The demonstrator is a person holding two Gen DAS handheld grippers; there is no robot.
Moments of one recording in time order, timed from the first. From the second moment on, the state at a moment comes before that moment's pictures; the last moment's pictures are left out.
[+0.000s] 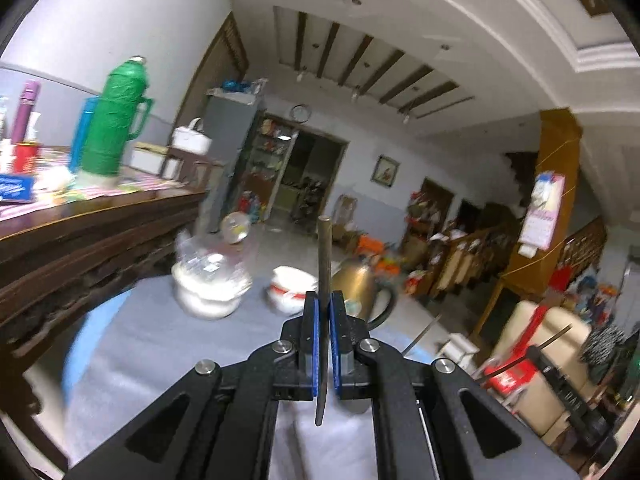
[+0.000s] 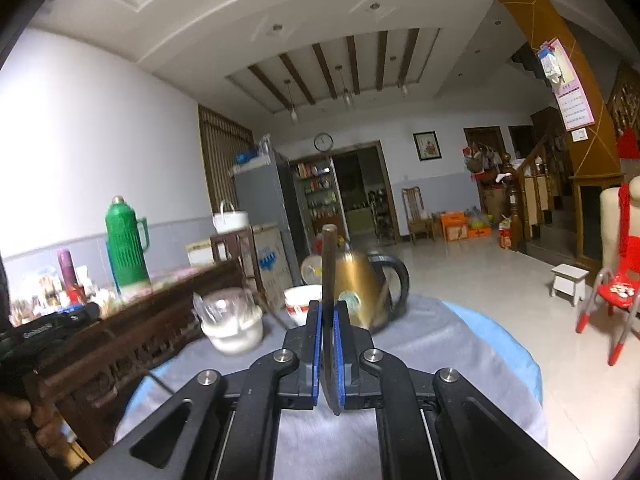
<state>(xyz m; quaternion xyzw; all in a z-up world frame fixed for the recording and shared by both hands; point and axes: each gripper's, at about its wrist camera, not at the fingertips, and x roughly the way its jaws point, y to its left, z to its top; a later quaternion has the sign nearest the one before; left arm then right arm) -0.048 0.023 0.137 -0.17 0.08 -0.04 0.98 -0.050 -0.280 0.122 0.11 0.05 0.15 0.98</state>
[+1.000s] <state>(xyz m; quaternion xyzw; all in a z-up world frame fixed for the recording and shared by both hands) 0.149 -0.066 0.105 -0.14 0.18 -0.10 0.97 0.108 -0.261 0.099 0.08 0.16 0.16 0.97</state>
